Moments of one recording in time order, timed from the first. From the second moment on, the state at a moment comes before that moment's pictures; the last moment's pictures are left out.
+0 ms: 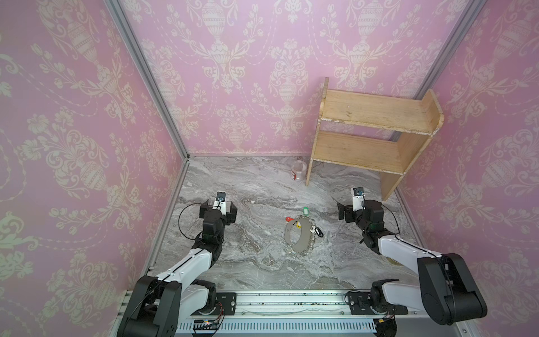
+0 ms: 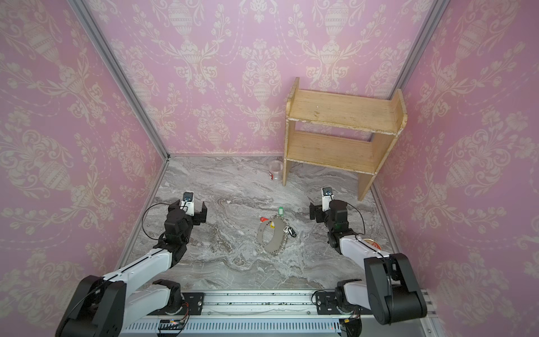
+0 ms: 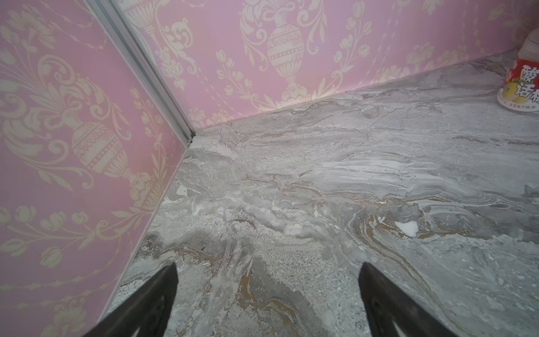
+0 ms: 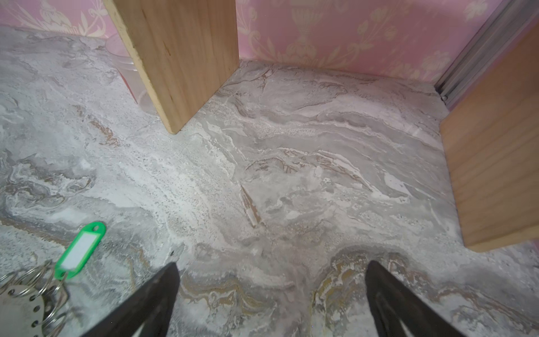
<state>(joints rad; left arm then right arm) -0.17 1.14 0.29 0.56 -0.30 0.17 0.09 1.29 0.39 0.48 0.04 -0.05</state>
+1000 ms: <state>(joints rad) -0.12 1.51 0.29 0.92 -0.25 0.11 0.05 1.49 0.38 0.72 -0.02 -0.03</state>
